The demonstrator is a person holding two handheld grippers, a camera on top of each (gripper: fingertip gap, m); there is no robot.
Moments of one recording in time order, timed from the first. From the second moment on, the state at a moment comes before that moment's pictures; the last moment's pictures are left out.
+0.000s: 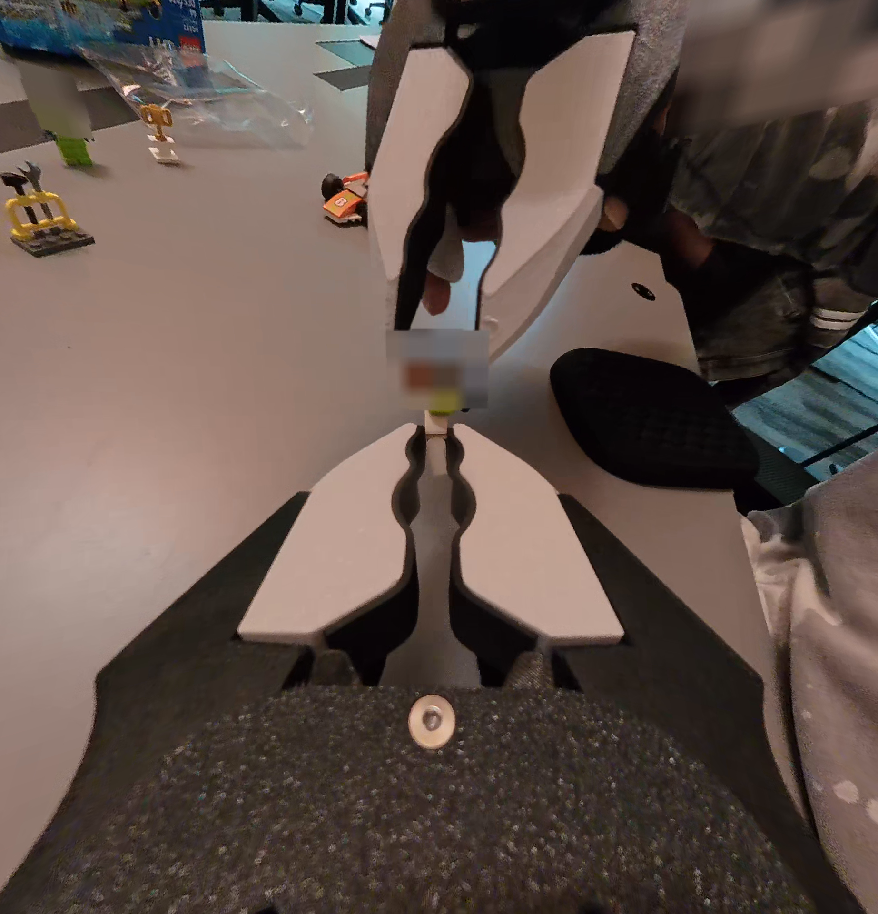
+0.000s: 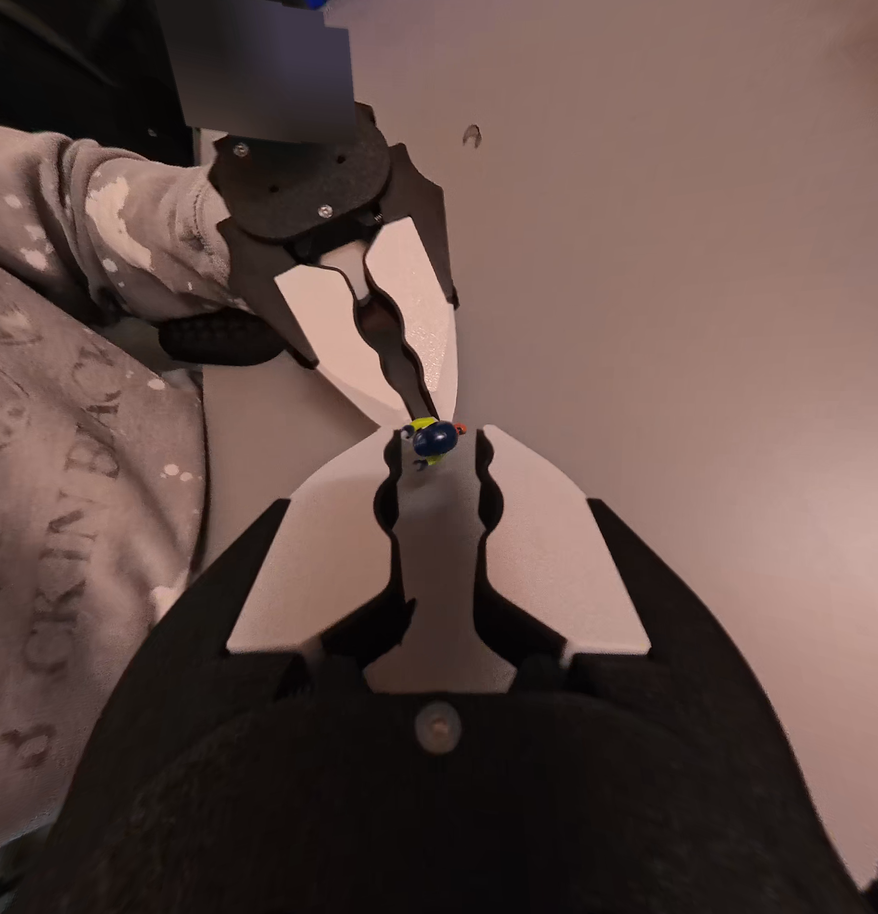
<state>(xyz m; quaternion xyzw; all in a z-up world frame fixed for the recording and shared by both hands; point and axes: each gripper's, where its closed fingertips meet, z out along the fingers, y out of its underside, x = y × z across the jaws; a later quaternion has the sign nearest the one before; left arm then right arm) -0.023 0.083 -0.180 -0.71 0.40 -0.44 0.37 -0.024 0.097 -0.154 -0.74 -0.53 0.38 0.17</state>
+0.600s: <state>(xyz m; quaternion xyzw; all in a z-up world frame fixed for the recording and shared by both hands) -0.028 0.092 -0.168 -0.73 0.26 -0.56 0.31 -0.043 0.102 -0.174 -0.58 -0.66 0.02 0.48</state>
